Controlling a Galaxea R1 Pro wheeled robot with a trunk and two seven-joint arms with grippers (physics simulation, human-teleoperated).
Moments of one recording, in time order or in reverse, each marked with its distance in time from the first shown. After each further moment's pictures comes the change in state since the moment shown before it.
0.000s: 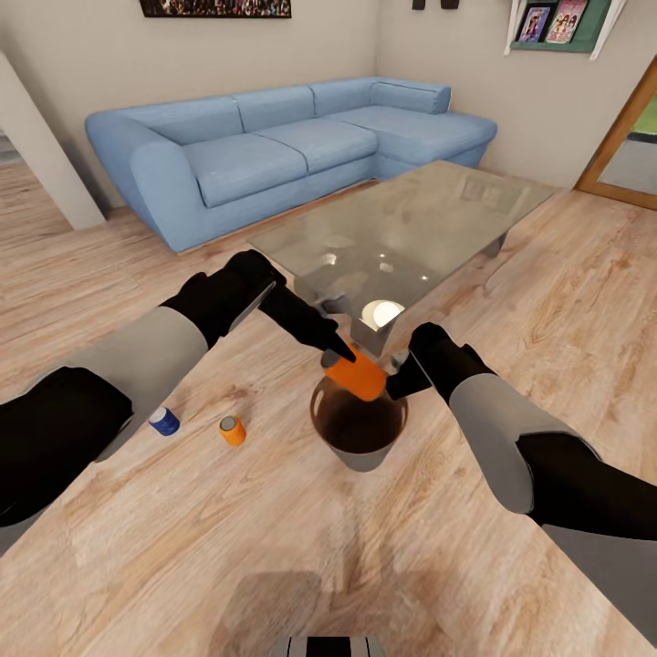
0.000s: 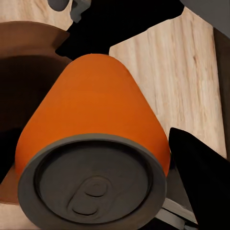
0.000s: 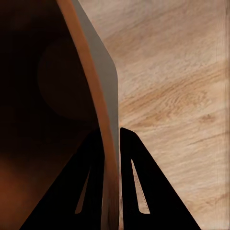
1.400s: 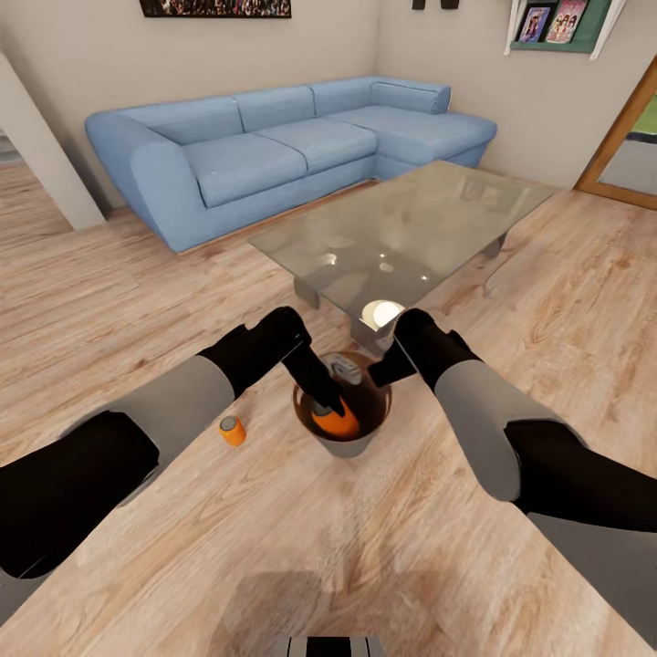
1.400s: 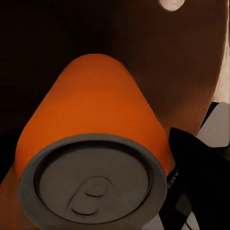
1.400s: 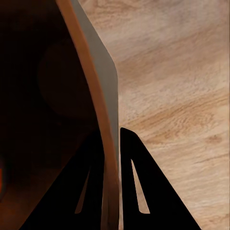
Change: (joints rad) left arm 0.158 -0.065 -0.118 -0.023 -0.153 -0.013 0.224; right arm -0.053 0.062 -0.031 0.007 0.018 -0.003 -0.002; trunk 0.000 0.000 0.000
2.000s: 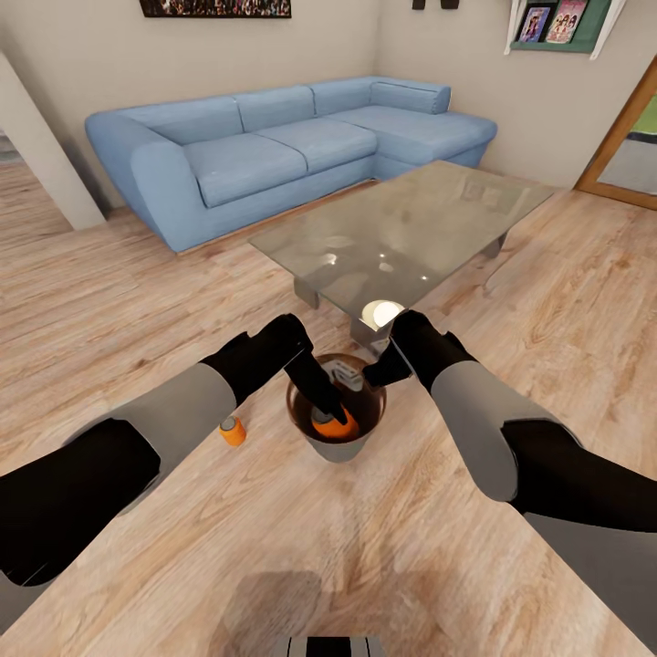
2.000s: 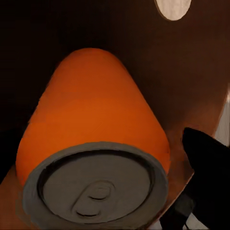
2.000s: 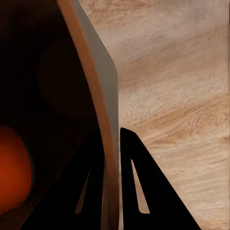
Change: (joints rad) left arm 0.029 -0.003 0.002 -0.010 0.010 0.012 0.037; right arm -0.001 0.014 -0.017 0.016 -0.018 0.004 0.002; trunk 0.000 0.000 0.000
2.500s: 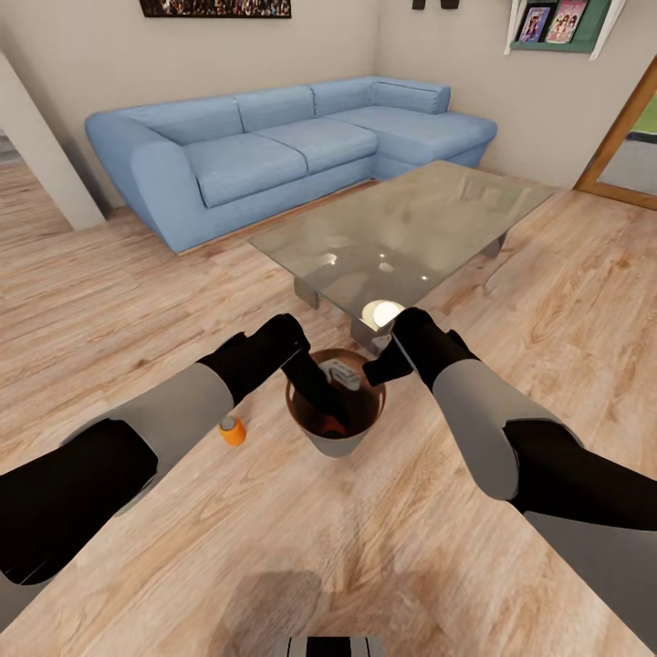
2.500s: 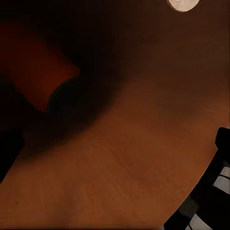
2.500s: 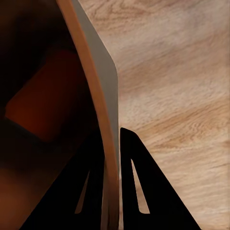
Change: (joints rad) left arm 0.001 0.011 0.004 -0.003 0.003 0.000 0.013; right arm -0.002 -0.002 -0.021 -0.017 -0.002 -0.001 0.000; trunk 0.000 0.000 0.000
